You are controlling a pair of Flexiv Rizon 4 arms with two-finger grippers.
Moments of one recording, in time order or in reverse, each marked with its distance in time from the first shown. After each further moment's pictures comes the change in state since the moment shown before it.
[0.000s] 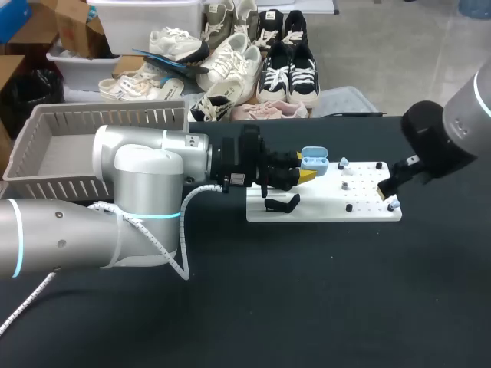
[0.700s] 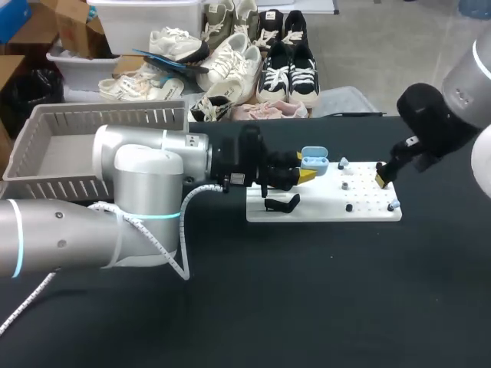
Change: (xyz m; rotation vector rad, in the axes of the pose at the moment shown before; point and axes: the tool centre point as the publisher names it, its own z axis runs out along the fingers) left arm 0.000 0.000 0.000 0.000 0.000 0.000; right arm -0.015 0.001 -0.012 -0.075 0.066 -0.020
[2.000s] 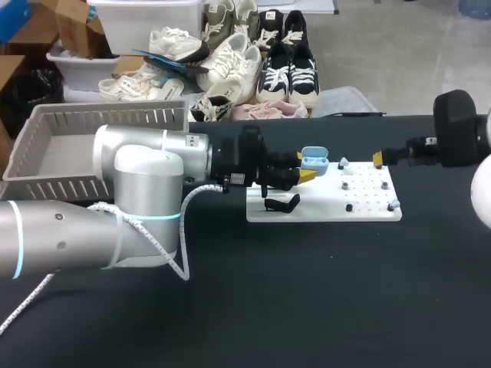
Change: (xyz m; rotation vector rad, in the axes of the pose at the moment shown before) left arm 0.000 0.000 0.000 0.000 0.000 0.000; right arm -0.034 -0.007 0.003 -0.196 -0.424 0.226
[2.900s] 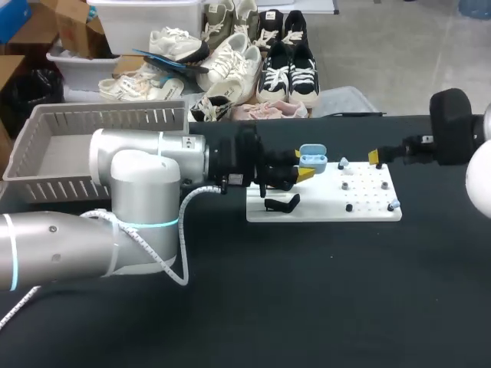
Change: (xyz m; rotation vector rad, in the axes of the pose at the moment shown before) left arm -0.007 -0.003 -0.003 -0.016 -0.030 0.014; right arm -0.004 0.006 0.003 -0.026 -0.009 -0.005
